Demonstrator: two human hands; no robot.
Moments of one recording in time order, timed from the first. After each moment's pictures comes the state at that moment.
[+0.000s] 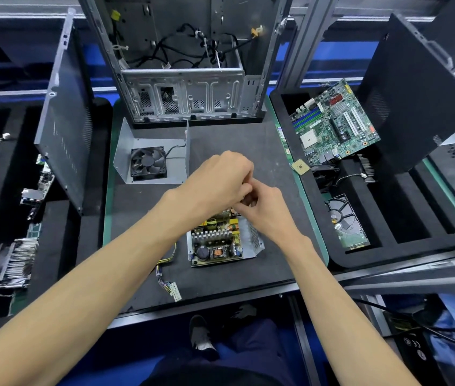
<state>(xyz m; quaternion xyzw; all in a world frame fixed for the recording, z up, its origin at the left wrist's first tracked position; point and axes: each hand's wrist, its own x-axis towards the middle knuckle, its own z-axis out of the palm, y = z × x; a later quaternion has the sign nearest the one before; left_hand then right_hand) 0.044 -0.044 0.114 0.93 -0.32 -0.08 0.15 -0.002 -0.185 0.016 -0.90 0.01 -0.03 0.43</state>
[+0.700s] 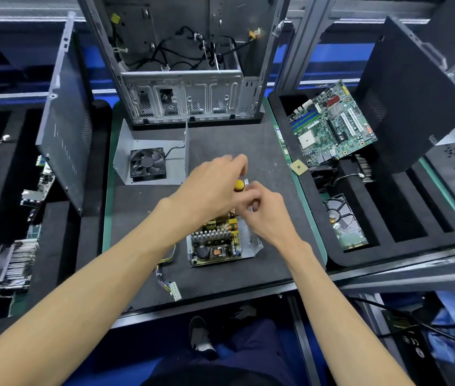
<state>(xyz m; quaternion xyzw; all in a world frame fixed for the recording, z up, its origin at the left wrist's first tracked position) 0.036 -0.036 0.103 0.94 -0.29 -0.07 0.17 -0.016 -0.187 0.013 -0.89 0.00 -0.05 0.45</state>
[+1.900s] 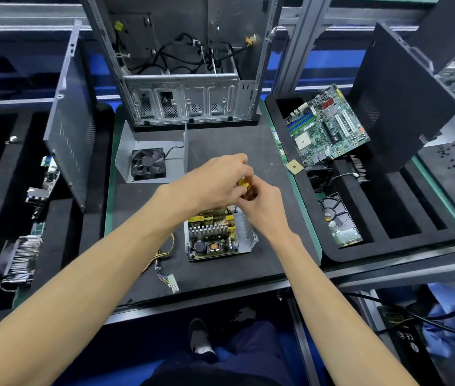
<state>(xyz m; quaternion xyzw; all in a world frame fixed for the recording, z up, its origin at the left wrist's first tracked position) 0.036 -0.040 0.114 0.90 -0.40 -0.09 0.16 -0.013 -0.182 0.016 -0.88 0.06 -0.08 0.45</state>
